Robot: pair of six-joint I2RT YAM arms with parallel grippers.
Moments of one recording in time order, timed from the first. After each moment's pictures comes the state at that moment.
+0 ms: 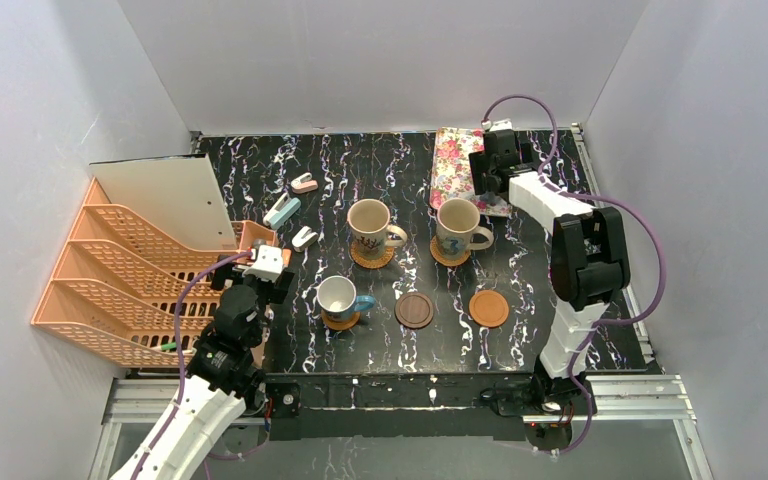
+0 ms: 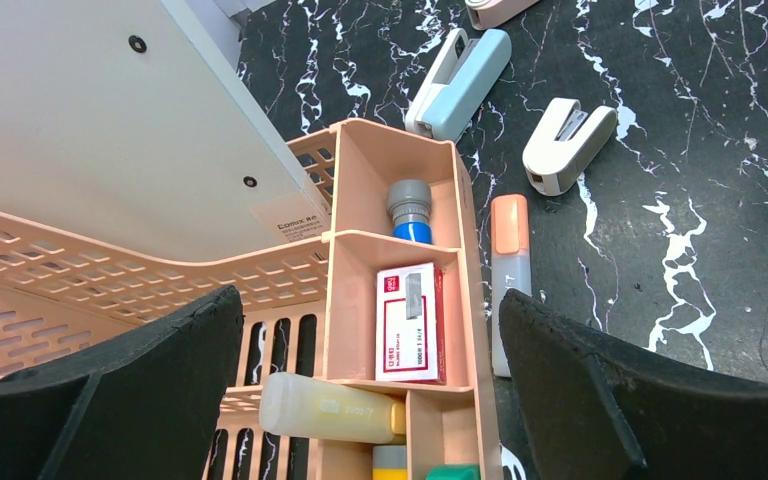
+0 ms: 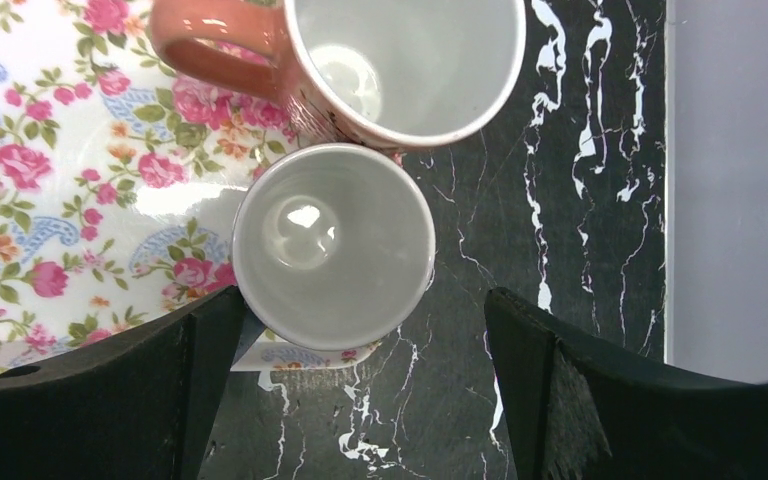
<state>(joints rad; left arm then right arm) -0.45 0.31 0.25 -0.16 -0.53 0.36 0.26 1.89 1.41 -0.25 0.43 -0.06</state>
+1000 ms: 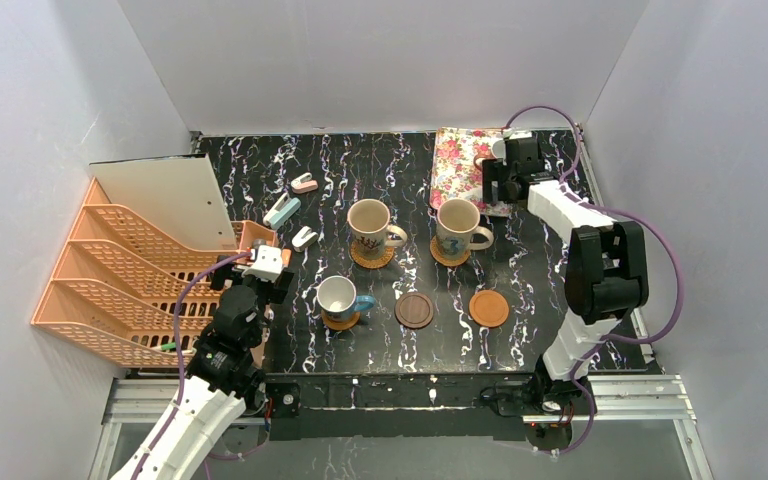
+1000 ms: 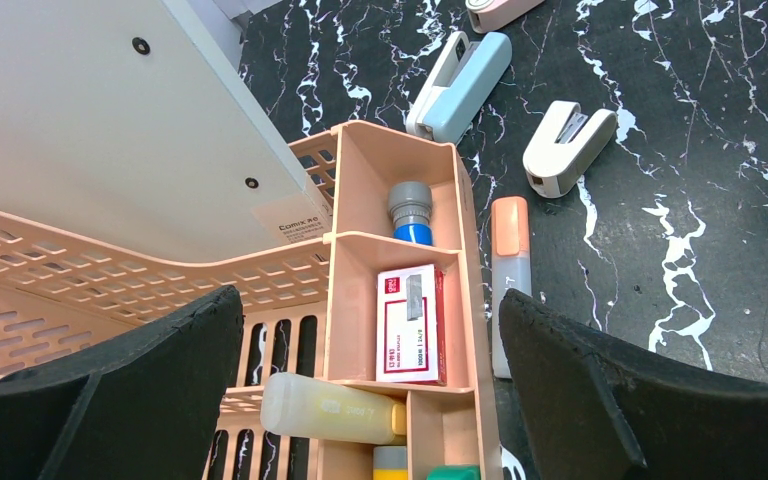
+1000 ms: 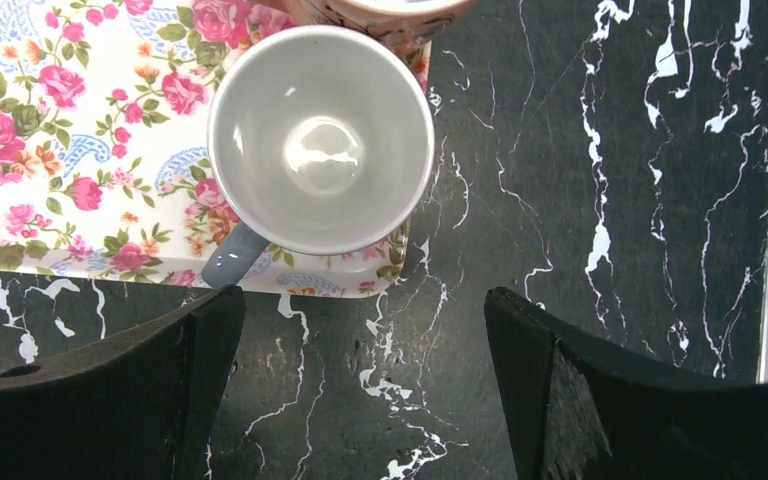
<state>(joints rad) -0.45 0.31 0.25 -0.16 -0.53 0.36 0.19 1.77 1.28 -0.29 0.22 0.04</state>
